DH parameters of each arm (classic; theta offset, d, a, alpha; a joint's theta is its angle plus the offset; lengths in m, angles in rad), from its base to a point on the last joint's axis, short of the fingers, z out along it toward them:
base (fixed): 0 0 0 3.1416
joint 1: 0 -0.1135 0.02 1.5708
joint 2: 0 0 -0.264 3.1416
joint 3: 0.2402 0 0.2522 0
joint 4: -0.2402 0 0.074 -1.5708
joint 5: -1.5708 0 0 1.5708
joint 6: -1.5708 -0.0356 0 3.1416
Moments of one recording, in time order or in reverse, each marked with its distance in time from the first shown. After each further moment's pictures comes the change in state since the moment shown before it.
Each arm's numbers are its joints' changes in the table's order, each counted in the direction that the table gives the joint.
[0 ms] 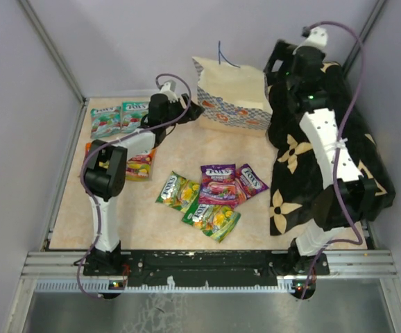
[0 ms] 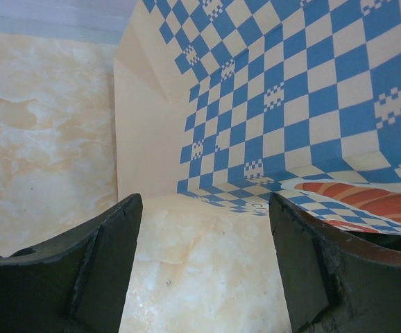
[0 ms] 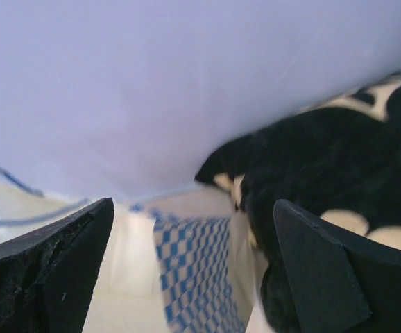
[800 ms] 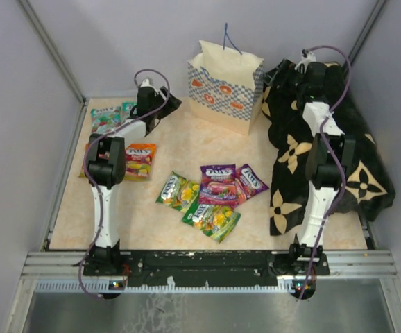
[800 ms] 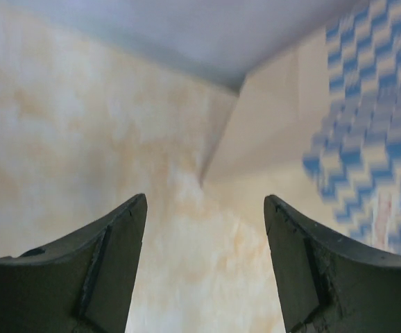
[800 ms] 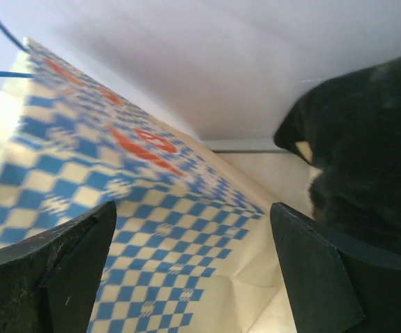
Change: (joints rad) left arm -0.156 0.272 0.396 -0.224 0.133 0.114; right arm 0.297 0.485 0.120 0.319 0.793 -0.247
